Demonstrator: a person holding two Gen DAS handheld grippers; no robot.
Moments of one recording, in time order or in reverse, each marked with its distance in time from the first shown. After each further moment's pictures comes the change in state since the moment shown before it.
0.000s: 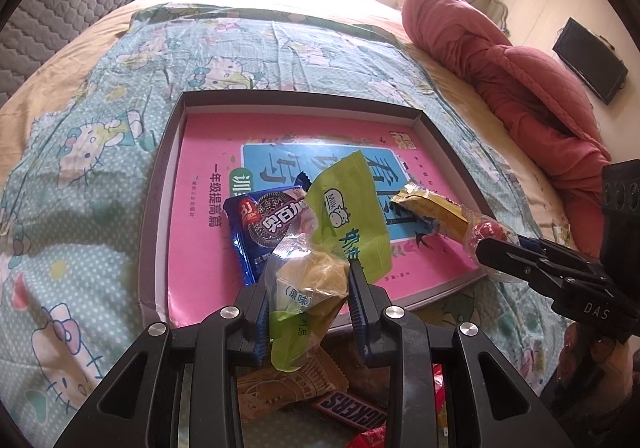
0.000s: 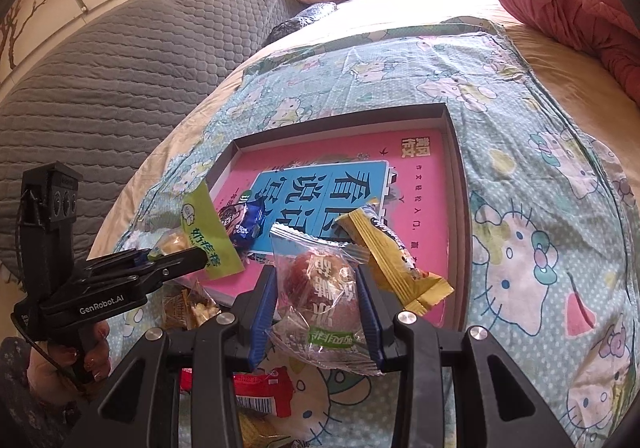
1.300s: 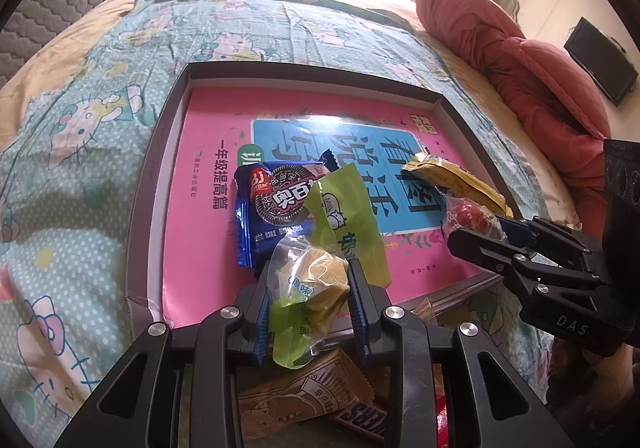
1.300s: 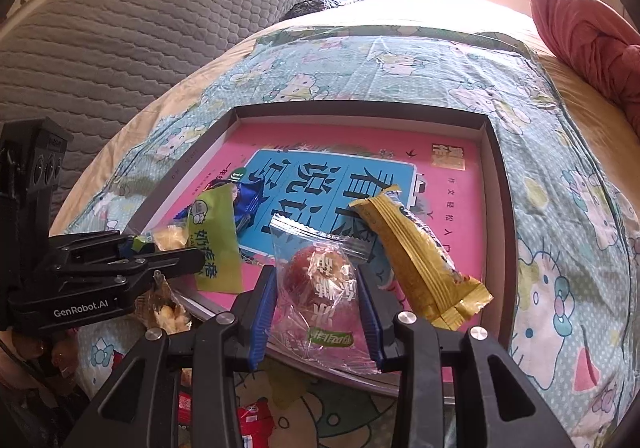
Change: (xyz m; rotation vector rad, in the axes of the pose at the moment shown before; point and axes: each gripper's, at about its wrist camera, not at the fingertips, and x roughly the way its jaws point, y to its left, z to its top) left arm 0.021 0.011 -0.004 -0.025 0.045 0.015; right arm 0.044 0.022 0.006 -0.161 0.058 -0.073
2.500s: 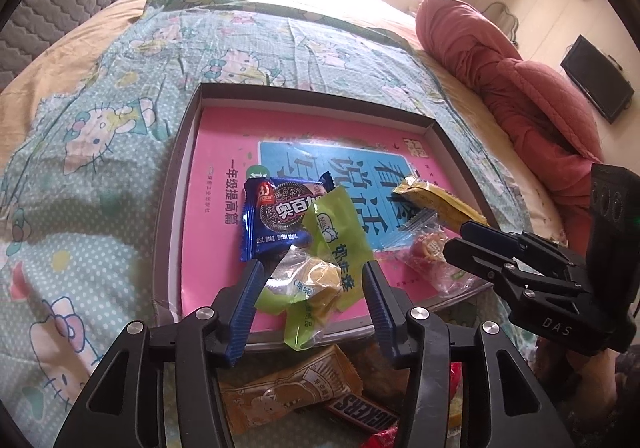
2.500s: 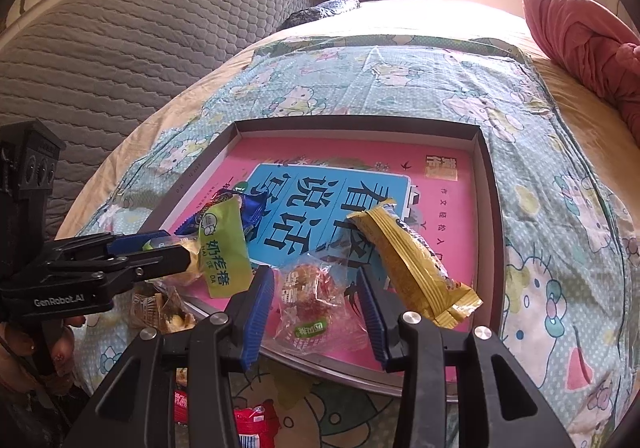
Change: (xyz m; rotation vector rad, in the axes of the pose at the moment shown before) left arm -0.025 0.005 0.006 -0.038 -0.045 -0.030; right arm -0.013 0.001 0.005 0.026 -0.026 -0.003
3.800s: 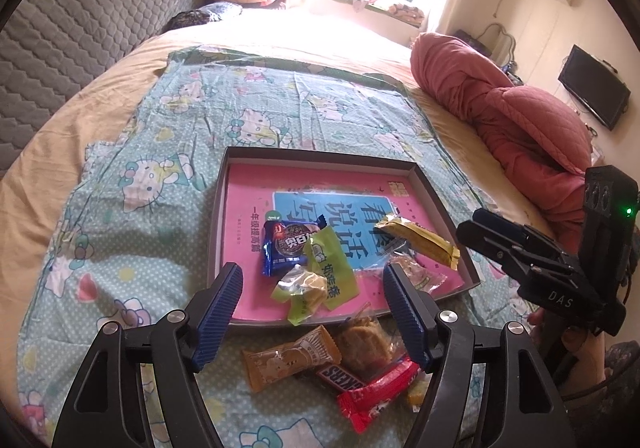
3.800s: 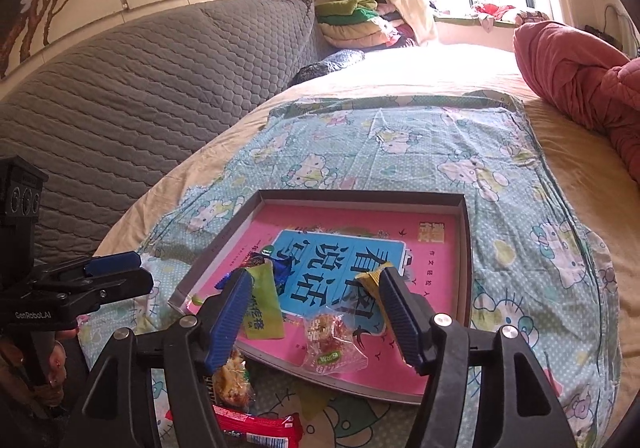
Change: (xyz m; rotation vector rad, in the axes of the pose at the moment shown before) left arm -0.083 -0.016 0.000 0.026 -0.129 0.059; right arm -0.062 0.004 0.019 0.003 -0.192 0.044
